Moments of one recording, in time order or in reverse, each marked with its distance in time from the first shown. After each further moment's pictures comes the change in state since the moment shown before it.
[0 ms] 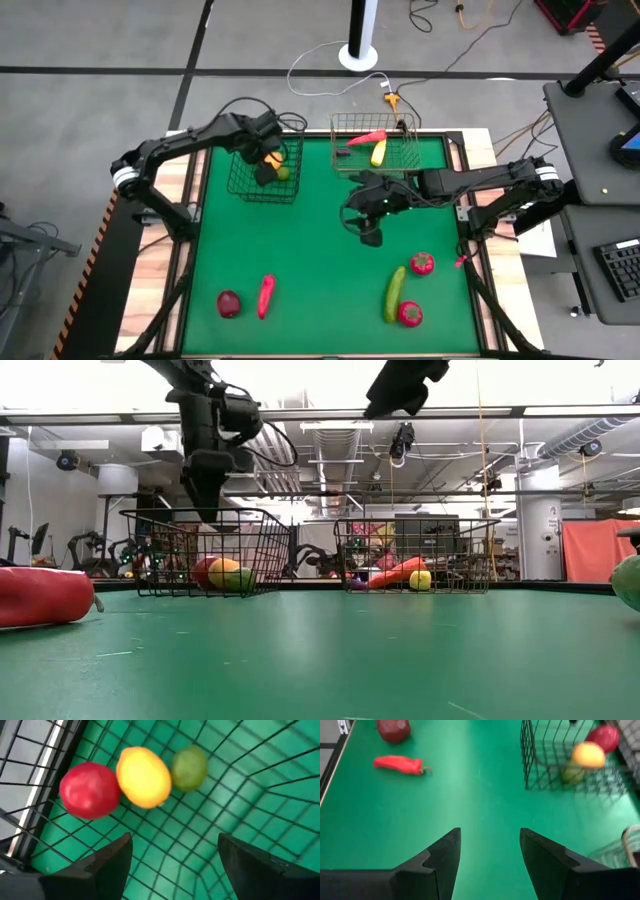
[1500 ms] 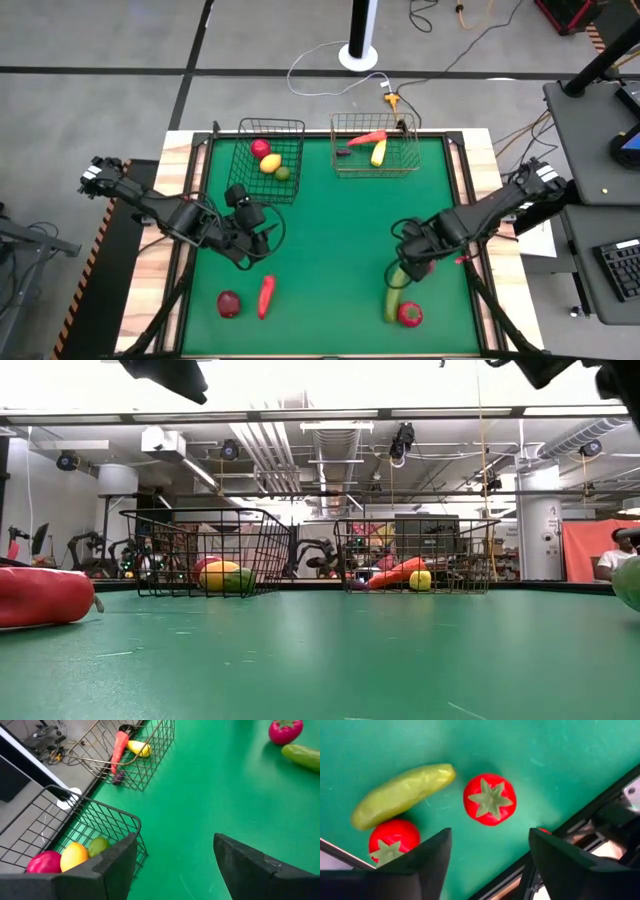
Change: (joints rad) left arm -1.039 -0.325 -0.156 0.214 -0.666 -0.614; right arm 0.376 -0.001 -0.002 -0.849 -0.137 1.197
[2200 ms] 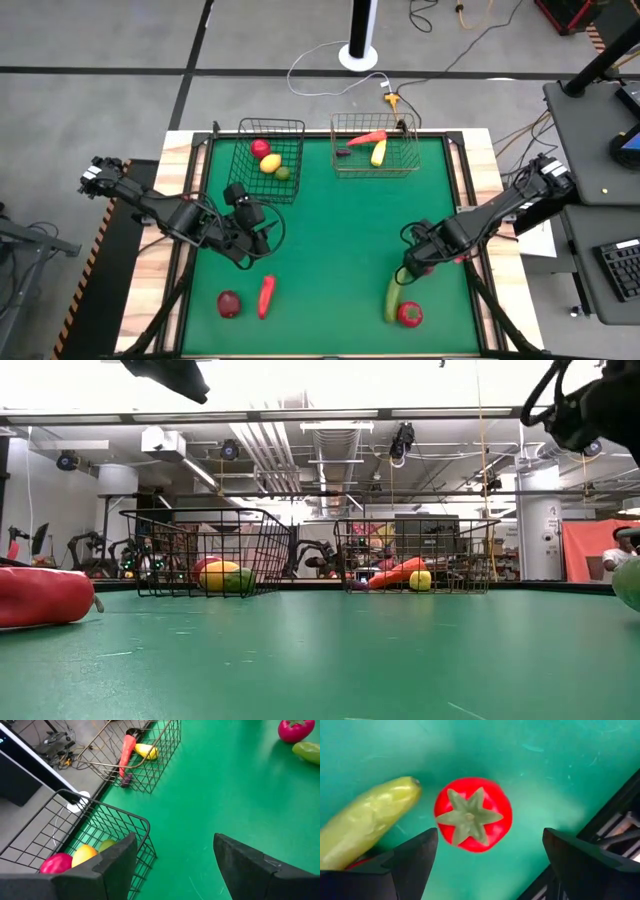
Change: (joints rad) left arm 0.000 0.000 0.000 -0.012 -0.036 0.022; right arm 0.039 -0.116 -0.360 0.271 0.011 0.248
